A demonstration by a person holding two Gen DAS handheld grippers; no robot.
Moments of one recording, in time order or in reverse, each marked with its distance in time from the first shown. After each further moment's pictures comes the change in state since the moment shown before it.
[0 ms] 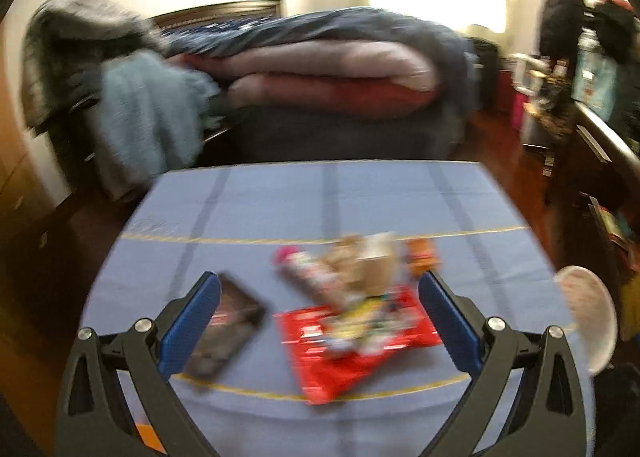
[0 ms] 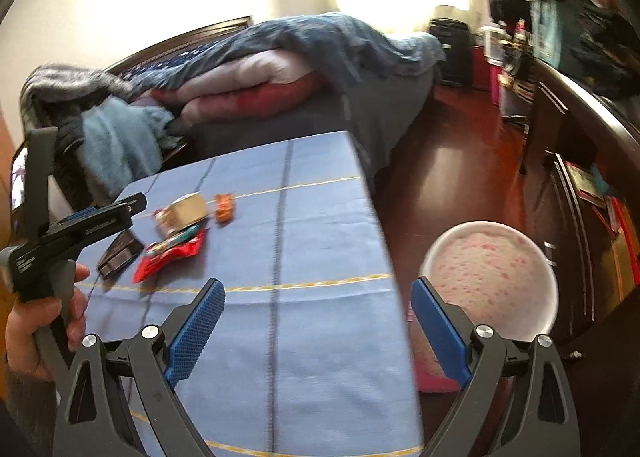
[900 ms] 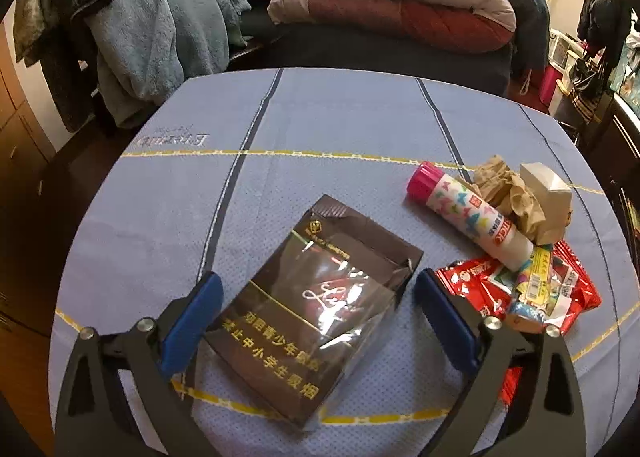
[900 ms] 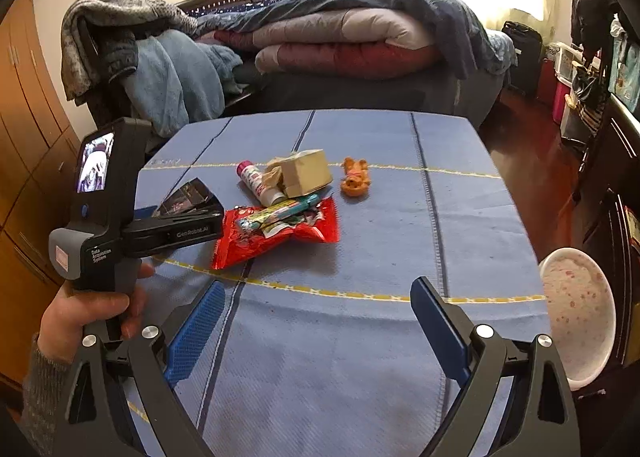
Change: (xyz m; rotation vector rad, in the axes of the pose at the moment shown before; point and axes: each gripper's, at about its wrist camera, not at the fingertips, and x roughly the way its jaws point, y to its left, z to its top) left arm 0.091 0.082 -0.034 -0.047 0.203 -0.005; right arm 0.064 0.125 -0.003 -0.172 0.119 0.098
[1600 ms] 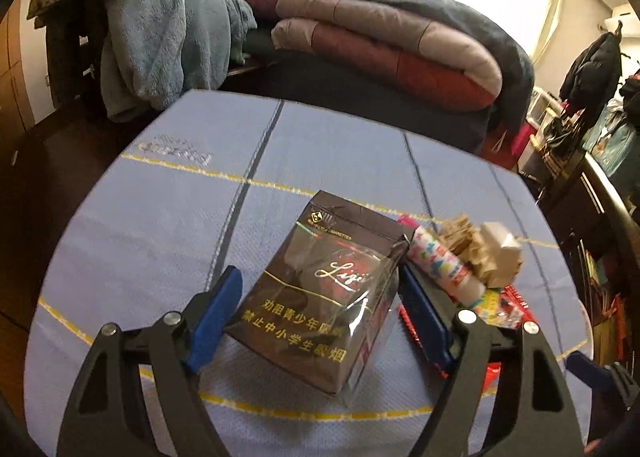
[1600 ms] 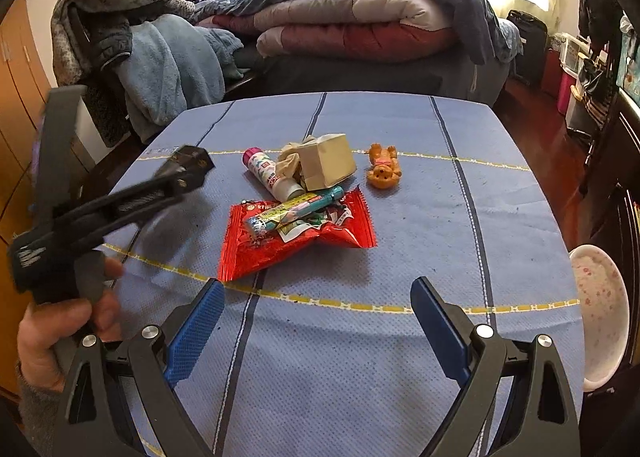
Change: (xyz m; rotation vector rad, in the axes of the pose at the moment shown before) left arm -0.030 0.028 0.004 -0.143 -0.116 -0.174; right arm 0.033 0.017 0.007 0.016 0.050 0.003
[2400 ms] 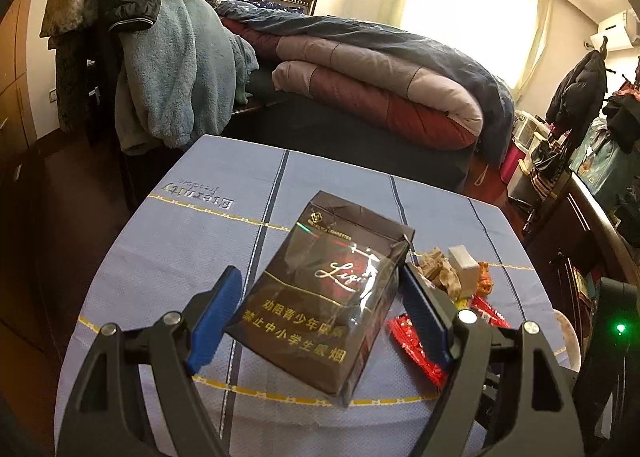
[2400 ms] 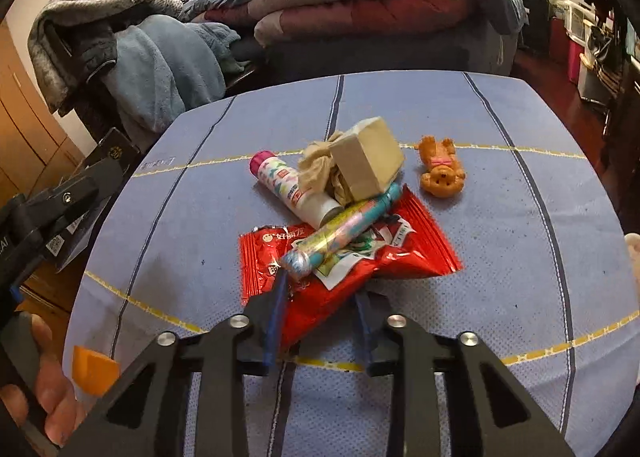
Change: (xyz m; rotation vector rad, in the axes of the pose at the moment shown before) left arm -0.047 0.010 0.010 0.000 -0.106 -0.029; right arm 0.053 0.020 0.024 0.077 0.037 0.064
